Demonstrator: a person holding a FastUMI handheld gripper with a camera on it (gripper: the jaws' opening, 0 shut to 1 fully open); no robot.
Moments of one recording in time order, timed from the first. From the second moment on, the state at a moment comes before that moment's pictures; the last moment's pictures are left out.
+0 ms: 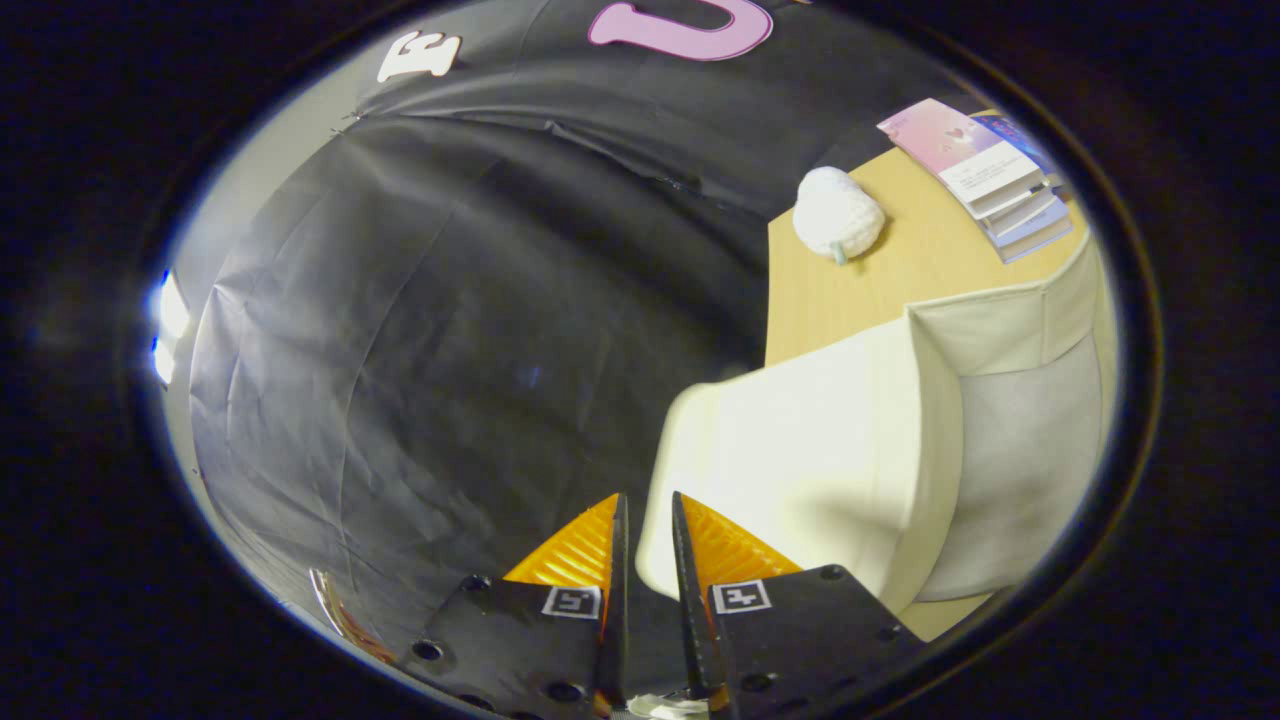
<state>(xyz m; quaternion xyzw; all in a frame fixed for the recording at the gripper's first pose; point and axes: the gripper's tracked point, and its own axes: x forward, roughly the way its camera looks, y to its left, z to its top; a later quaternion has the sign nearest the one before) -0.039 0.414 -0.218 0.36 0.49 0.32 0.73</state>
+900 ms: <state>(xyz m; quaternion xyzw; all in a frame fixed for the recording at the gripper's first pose) 0.039 0.139 -0.219 0.35 0.40 0.11 0.84</state>
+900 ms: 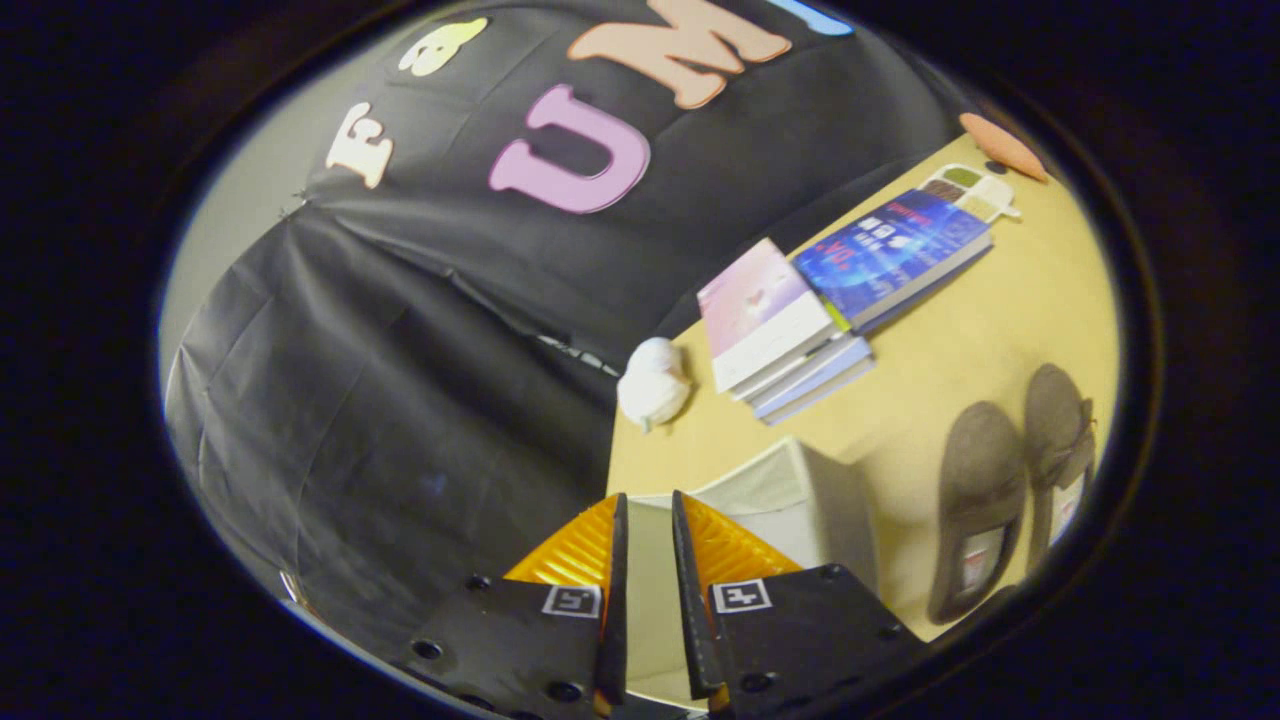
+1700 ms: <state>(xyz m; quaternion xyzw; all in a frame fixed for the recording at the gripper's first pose) -0.067 -0.015 -0.355 0.30 0.49 -0.07 0.81</state>
